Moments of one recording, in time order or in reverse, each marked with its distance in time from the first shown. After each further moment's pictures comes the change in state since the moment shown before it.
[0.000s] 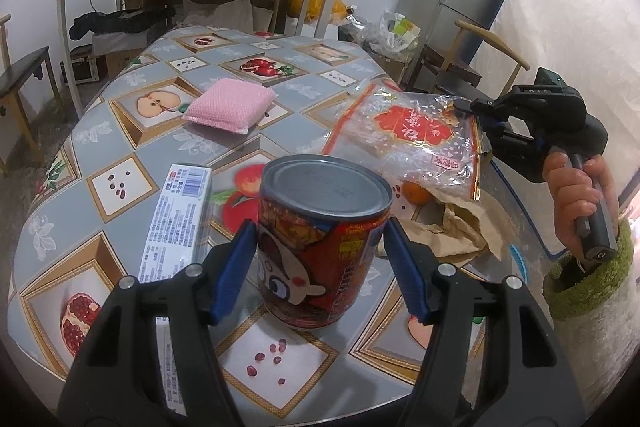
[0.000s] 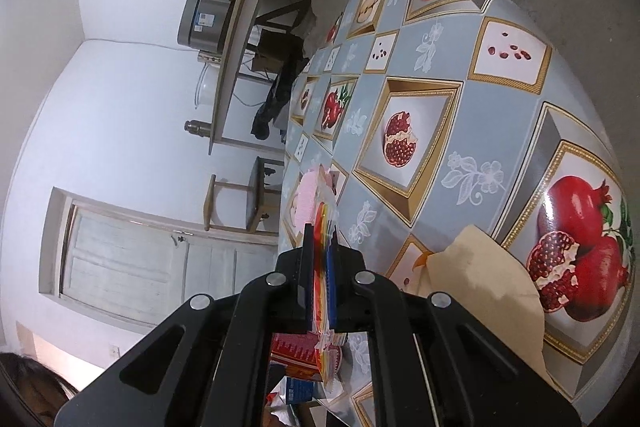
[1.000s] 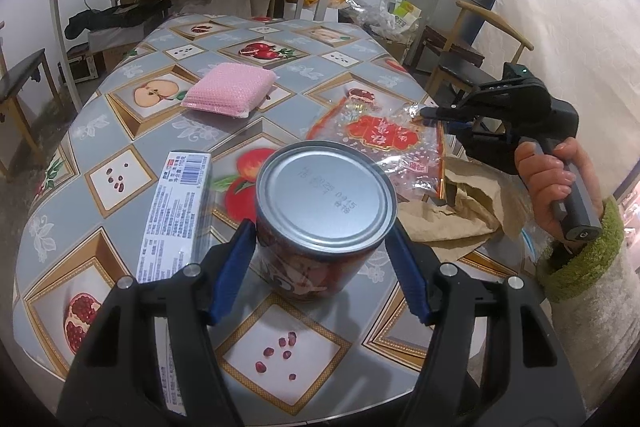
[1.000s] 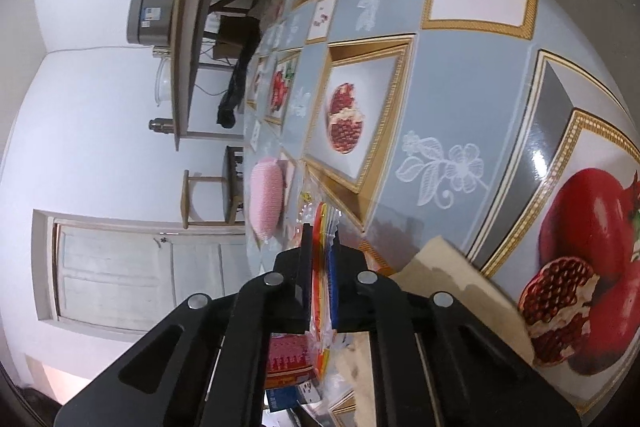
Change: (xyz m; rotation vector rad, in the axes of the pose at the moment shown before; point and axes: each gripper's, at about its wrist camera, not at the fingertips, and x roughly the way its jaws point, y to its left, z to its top) left arm 0.010 0.001 -0.002 0.034 0.067 0.017; right arm 0.053 -0.038 0.010 0.105 0.088 -0.075
